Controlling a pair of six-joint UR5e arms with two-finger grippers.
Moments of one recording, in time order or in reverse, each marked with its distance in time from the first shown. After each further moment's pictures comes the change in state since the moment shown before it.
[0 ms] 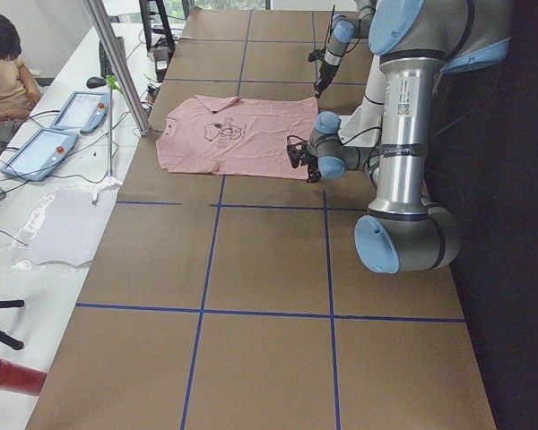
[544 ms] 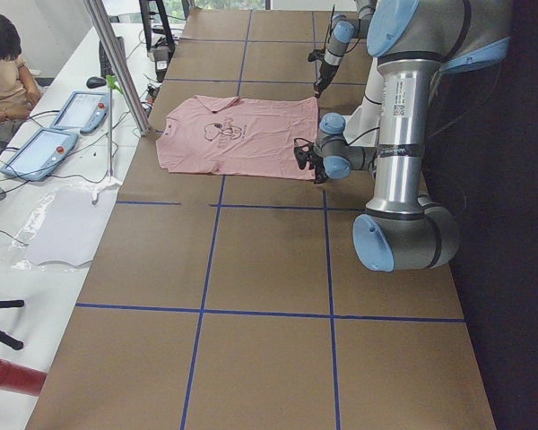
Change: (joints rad) left arm 0.034 -0.007 0.010 0.025 0.005 -0.007; right arm 0.001 -0.001 -0.001 0.000 0.000 -0.003
